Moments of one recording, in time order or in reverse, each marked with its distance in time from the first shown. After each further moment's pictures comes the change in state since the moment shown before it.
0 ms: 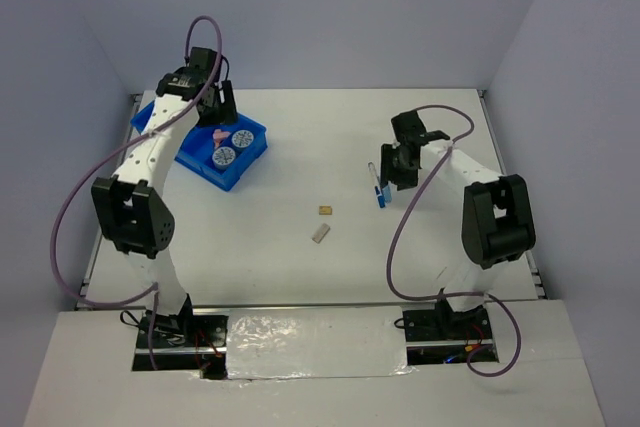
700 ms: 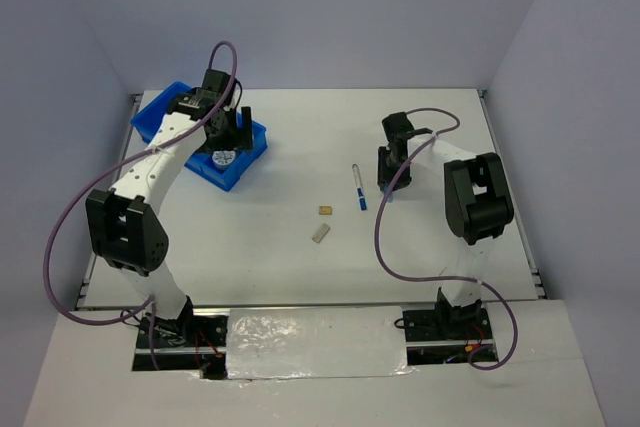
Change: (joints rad) left arm -0.090 -0.159 -0.241 0.002 0.159 0.013; right arm -0.002 0.220 0.099 0.047 0.052 -0.006
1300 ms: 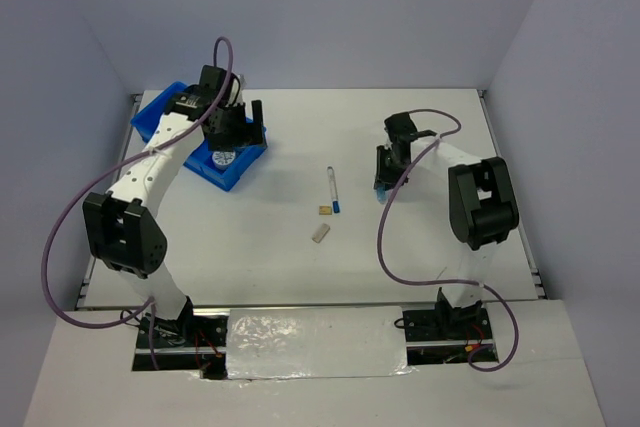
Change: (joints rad) left arm 0.000 -0.012 0.006 0.042 0.218 -0.014; right arm 0.001 -0.029 -0.026 0.035 -0.105 0.011
